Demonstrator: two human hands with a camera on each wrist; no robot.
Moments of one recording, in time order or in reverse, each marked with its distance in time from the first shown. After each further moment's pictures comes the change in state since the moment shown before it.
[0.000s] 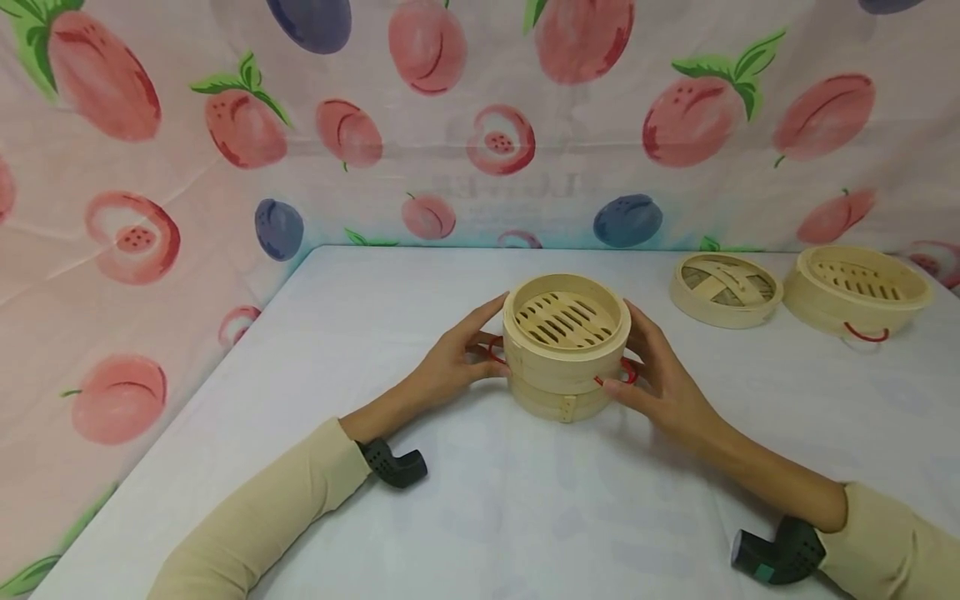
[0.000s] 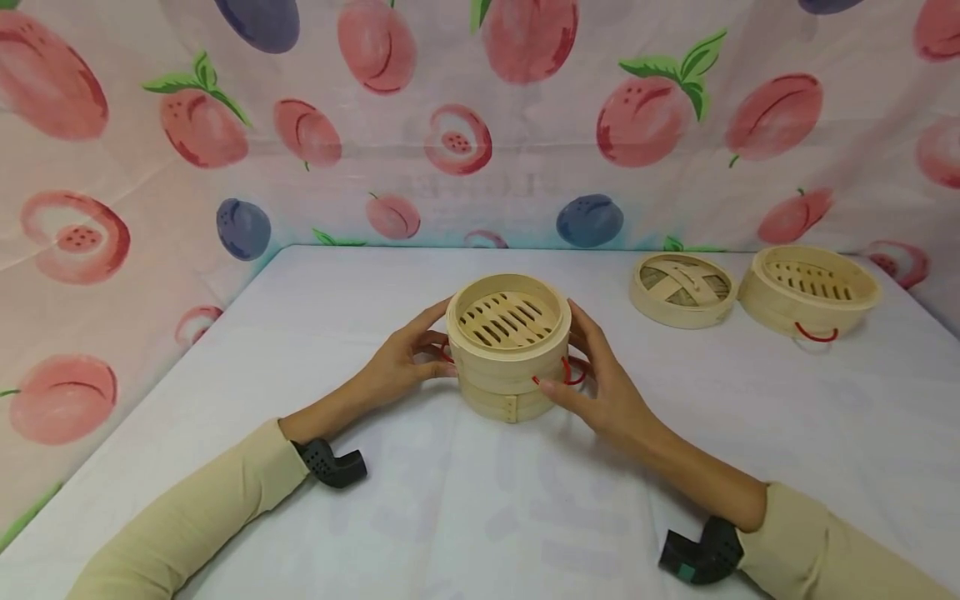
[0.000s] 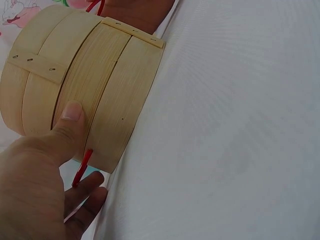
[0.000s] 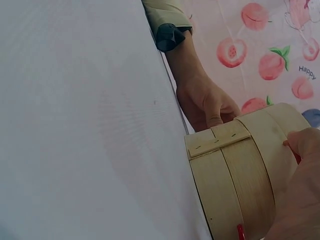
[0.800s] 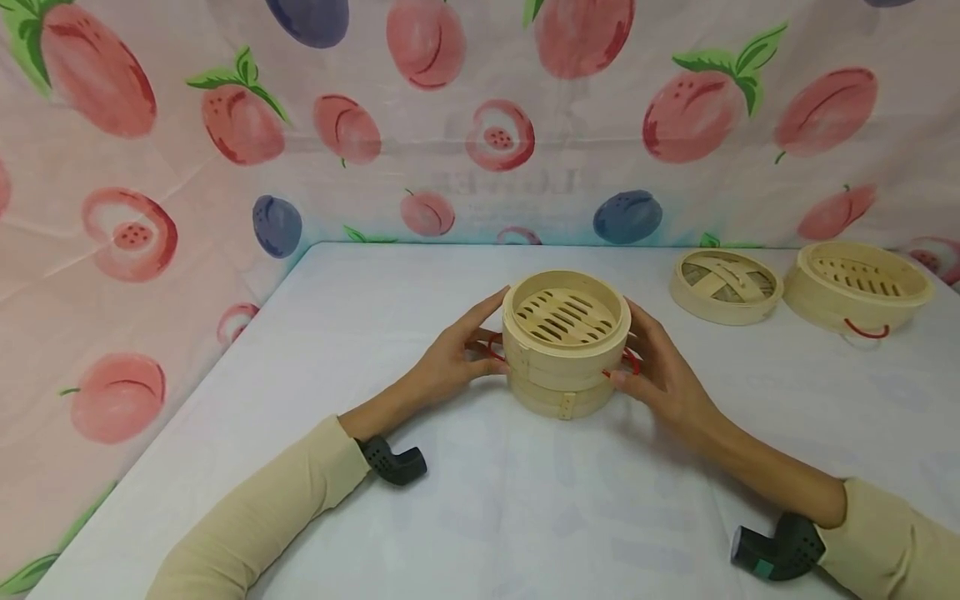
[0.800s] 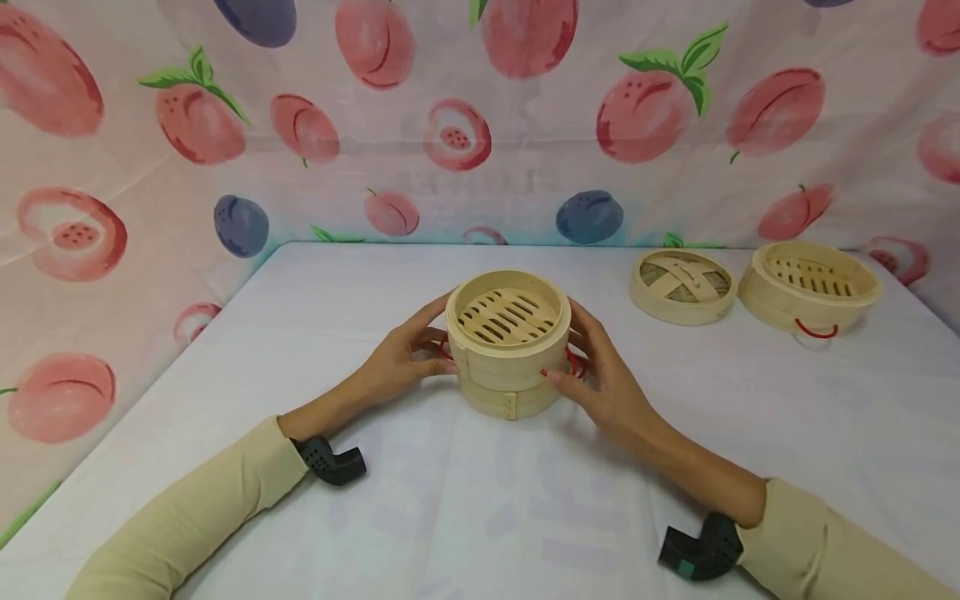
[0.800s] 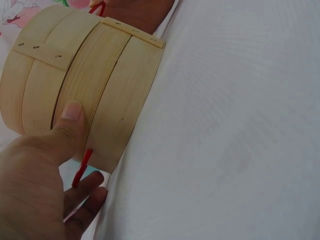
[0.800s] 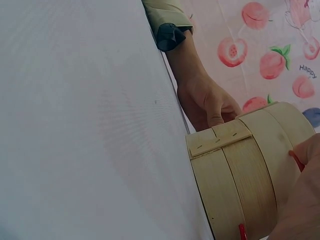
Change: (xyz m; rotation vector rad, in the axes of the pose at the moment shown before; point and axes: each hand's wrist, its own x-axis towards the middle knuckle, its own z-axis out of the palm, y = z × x) left_hand 0.002 -0.017 0.001 0.009 0.004 0.009; right_hand 0.003 0.001 -0.001 0.102 0.003 -0.037
